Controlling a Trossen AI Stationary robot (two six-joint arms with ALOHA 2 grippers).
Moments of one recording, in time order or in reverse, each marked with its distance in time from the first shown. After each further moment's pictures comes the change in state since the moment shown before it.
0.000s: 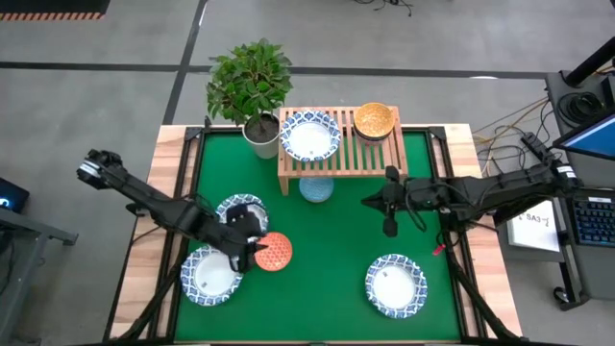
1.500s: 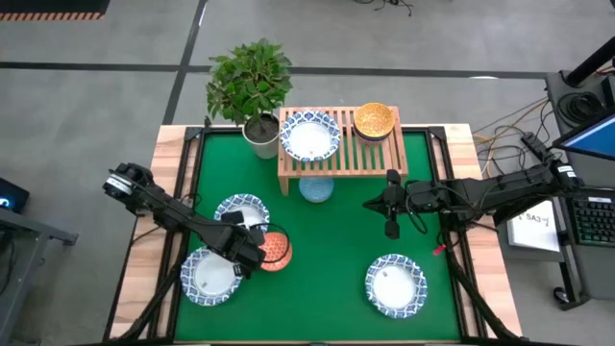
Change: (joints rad) left arm 0.007 0.356 0.051 -0.361 0.127 -0.044; right arm 0.020 -0.020 -0.044 0.000 -0.004 0.038
